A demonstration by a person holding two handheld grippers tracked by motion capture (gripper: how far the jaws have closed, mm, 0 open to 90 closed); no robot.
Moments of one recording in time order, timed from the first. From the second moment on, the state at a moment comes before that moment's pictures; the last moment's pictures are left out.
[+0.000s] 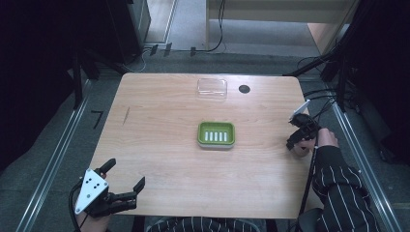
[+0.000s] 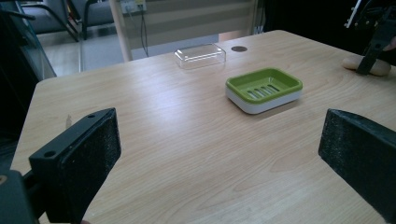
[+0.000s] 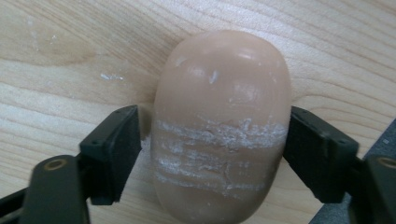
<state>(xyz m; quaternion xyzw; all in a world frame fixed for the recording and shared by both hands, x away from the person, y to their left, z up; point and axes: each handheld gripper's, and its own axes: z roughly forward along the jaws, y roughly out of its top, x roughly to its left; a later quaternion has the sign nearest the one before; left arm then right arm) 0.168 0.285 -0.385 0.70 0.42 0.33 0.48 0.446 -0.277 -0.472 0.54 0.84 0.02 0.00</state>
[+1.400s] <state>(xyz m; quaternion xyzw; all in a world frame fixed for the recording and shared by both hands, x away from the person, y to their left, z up) 0.167 0.285 -0.385 0.70 0.41 0.33 0.48 0.438 -0.251 -0.454 0.48 0.87 0.02 0.02</state>
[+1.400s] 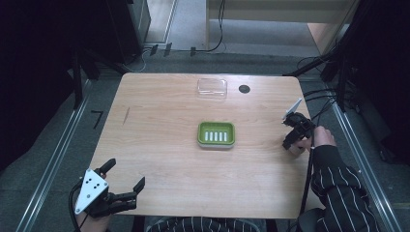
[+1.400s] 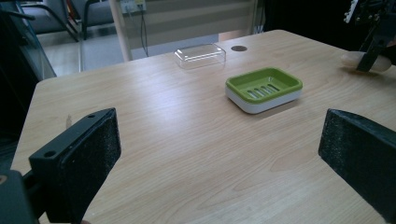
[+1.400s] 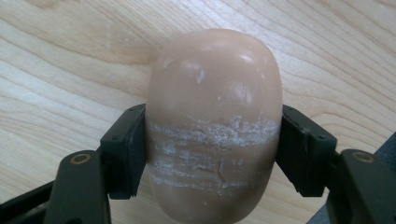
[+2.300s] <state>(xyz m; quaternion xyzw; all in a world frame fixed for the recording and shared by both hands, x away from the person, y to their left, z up) 0.168 0.284 -0.385 0.70 0.41 0.33 0.48 0.433 -0.200 -0.445 0.42 0.91 0.02 0.03</state>
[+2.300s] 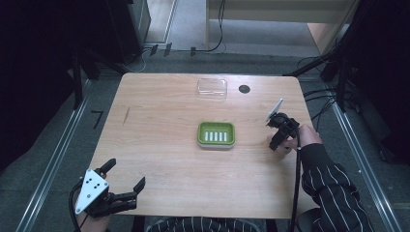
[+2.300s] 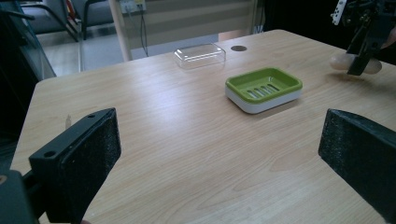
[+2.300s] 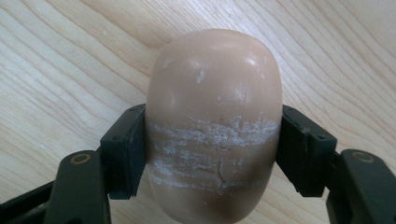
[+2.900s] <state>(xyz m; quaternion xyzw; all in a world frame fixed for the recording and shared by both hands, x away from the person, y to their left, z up) 0.168 0.284 -0.385 0.70 0.41 0.33 0.48 0.432 -0.179 -0.443 0.39 0.92 0.02 0.02</state>
